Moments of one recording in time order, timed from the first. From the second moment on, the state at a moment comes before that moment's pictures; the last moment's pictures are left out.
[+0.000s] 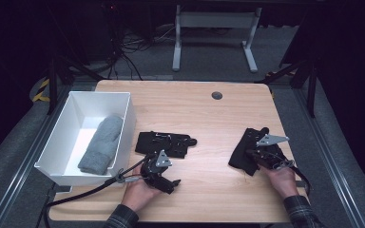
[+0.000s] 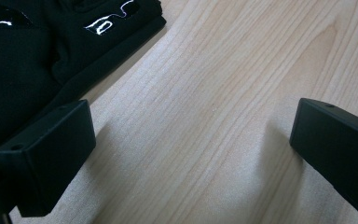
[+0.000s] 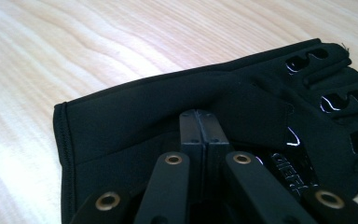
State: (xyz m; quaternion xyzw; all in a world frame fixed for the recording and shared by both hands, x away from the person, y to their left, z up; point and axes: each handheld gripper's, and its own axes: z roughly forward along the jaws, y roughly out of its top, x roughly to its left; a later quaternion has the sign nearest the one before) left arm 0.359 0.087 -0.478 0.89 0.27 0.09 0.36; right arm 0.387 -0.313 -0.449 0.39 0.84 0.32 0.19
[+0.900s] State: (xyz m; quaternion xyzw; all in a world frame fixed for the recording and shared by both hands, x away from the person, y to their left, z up) left arm 0.358 0.086 -0.478 0.89 0.27 0.09 0.36; right arm 0.337 -0.275 -0.452 0.27 0.89 0.35 0.10
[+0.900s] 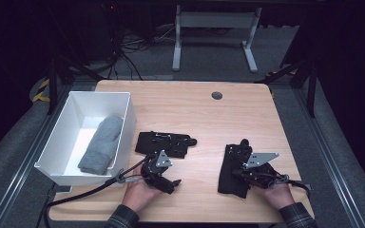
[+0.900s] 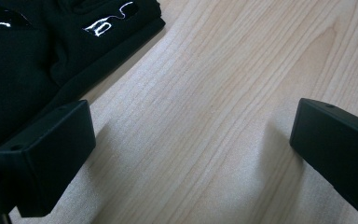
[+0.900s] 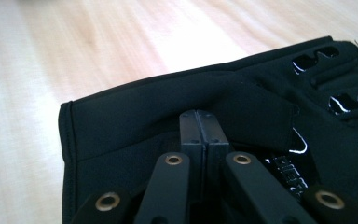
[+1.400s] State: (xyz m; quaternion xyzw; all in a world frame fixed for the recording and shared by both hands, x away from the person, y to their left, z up) left arm 0.361 0.090 -0.470 0.88 0.29 0.07 0.36; right arm 0.319 -0.276 -0.443 0.26 0.88 0.38 0.11
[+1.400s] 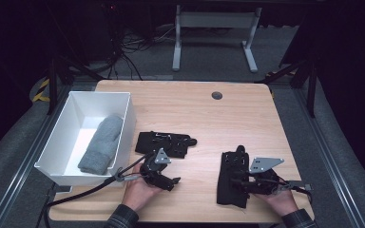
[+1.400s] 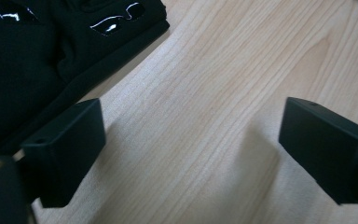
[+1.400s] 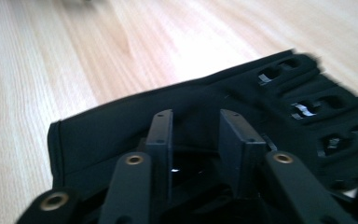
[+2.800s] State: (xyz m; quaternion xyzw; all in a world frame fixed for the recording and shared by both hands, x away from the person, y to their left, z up) left arm 0.400 0.103 -0.434 0.83 0.40 0.20 0.33; right arm 0.327 -0.284 -0.445 0.29 0.88 0.36 0.14
